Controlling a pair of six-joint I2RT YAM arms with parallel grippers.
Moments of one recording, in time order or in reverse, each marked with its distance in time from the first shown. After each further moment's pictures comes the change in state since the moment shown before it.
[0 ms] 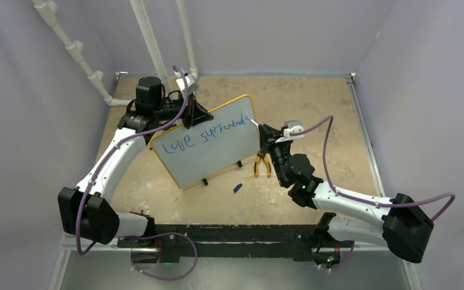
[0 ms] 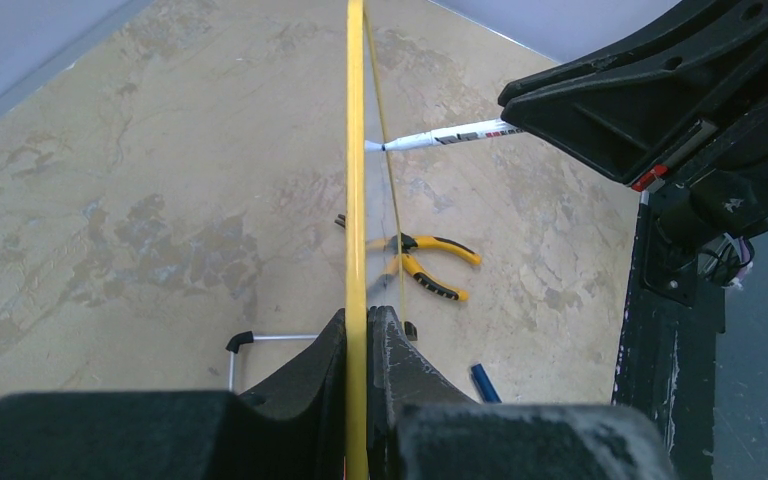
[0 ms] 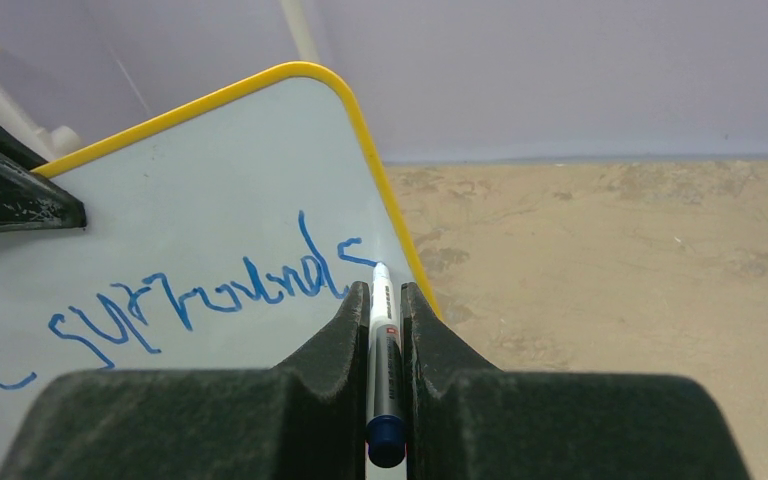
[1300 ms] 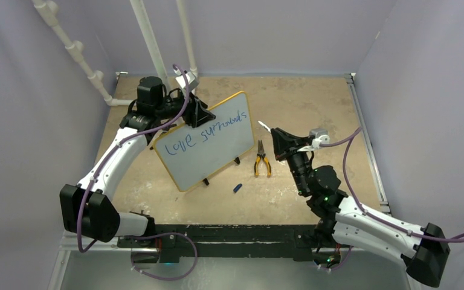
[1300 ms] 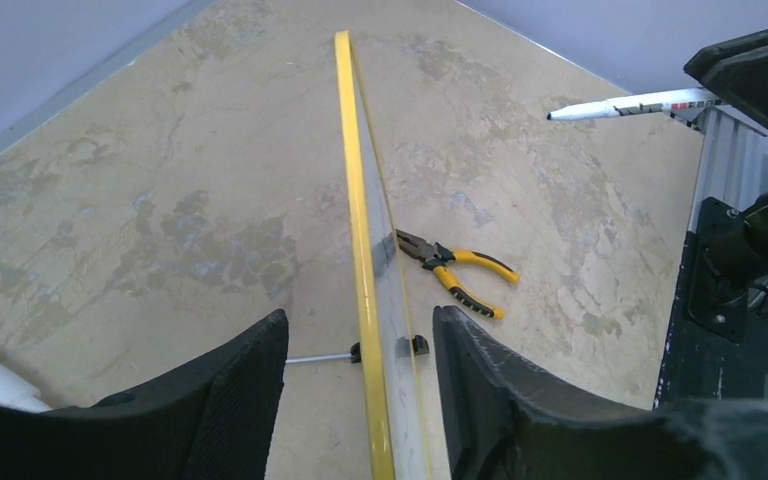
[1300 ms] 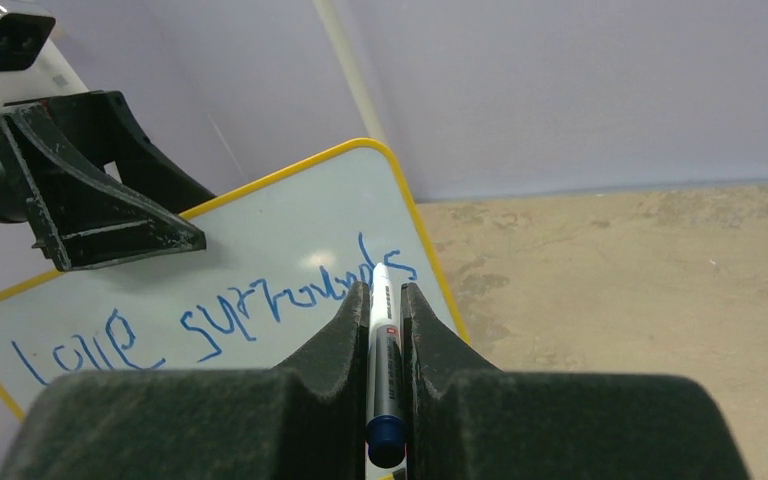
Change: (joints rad) left arm -0.001 0.014 -0.011 0.064 -0.084 -0.034; right arm 0.000 -0.336 -0.072 -0.150 -0.071 0.063
